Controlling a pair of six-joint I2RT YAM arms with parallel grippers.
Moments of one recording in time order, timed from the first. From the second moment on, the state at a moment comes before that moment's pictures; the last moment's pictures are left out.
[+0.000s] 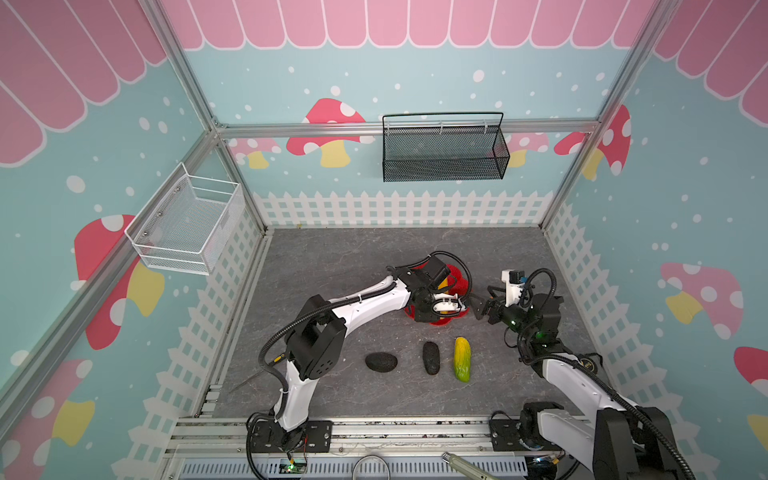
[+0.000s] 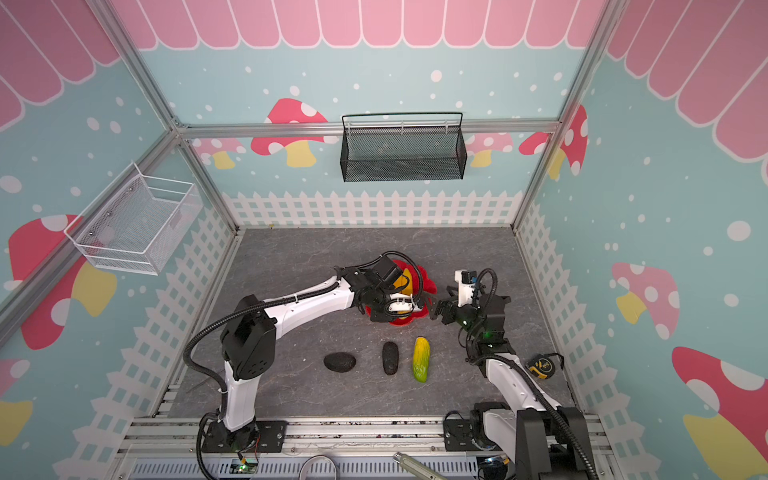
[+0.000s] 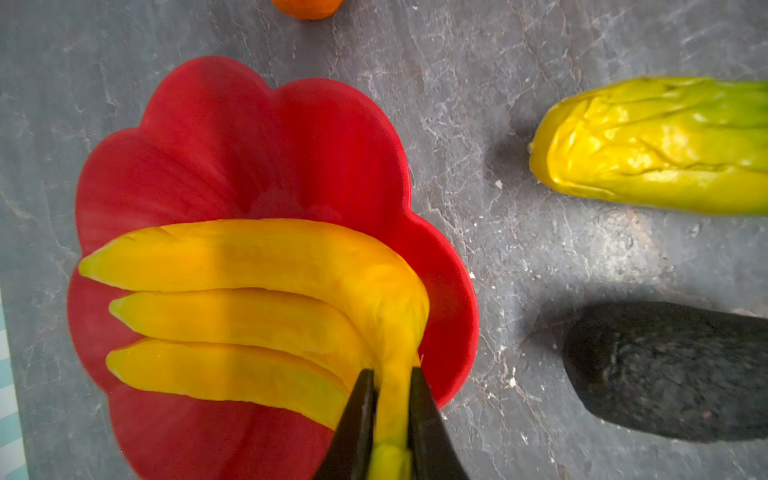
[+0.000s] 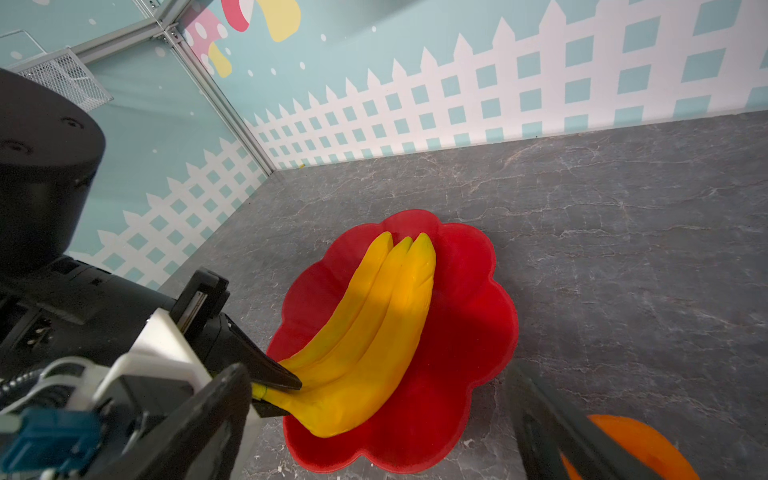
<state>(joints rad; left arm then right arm) -0.84 2.05 1.68 -0.76 0.10 0.81 0.04 1.08 0.36 0.47 -0.57 0.28</state>
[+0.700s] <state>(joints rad) -0.84 1.90 1.61 -0.67 0.11 0.80 0.03 1.12 0.36 0.46 -0.55 0.30</state>
